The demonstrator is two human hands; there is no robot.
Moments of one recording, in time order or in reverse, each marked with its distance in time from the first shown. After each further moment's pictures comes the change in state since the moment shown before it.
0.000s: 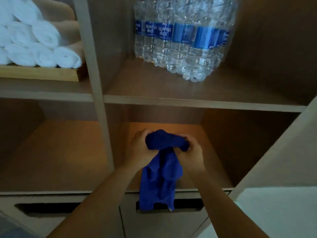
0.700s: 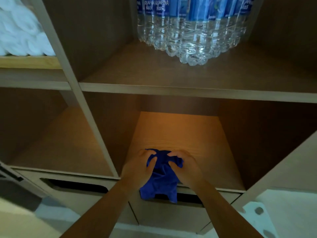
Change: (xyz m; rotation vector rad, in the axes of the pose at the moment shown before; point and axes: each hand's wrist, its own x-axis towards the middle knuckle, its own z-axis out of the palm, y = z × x) left_hand -0.042 -0.061 0.053 0.564 0.077 -0.030; right_hand -0.020 0.082 -0.006 -0.226 -0.430 0.083
